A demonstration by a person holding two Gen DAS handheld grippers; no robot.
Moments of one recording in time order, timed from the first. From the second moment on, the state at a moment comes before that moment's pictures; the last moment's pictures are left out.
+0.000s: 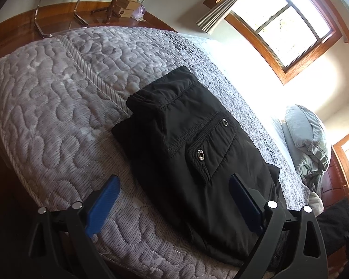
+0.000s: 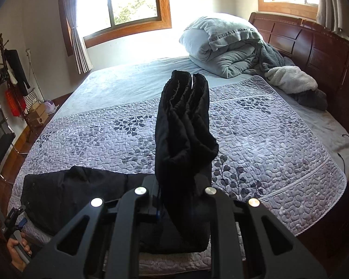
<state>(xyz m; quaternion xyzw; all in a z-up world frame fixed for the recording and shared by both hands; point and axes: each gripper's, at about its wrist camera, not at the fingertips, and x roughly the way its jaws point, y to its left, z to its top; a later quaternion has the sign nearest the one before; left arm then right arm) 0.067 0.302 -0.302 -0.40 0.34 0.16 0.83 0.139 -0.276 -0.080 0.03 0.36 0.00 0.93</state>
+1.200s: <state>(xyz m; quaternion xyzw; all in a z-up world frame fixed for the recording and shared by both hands) 0.064 0.313 -0.313 -0.44 0.34 0.14 0.82 0.138 -0.133 -0.150 -0.15 0.40 0.04 0.90</state>
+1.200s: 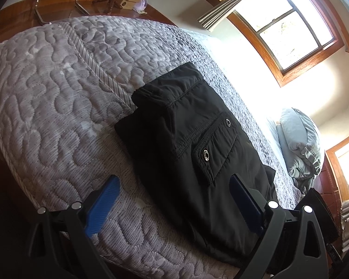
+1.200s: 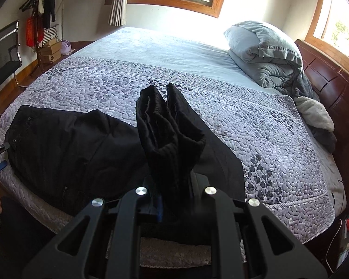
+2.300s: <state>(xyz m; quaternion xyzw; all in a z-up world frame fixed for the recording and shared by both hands) 0.061 0.326 -0.315 -0.45 0.34 0.13 0.81 0.136 -0.050 -0.244 -0.30 0.44 0.06 0.85</state>
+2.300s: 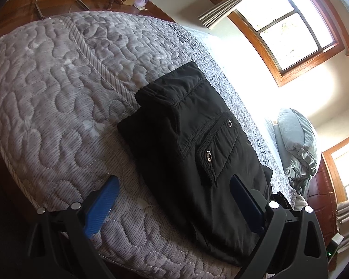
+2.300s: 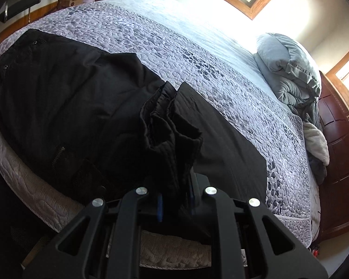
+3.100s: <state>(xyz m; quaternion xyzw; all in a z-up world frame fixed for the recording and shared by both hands) 0.060 0.335 -0.314 -0.45 0.34 0.13 0.81 0.108 -0.007 -0.300 -0.44 0.43 0.08 0.78</state>
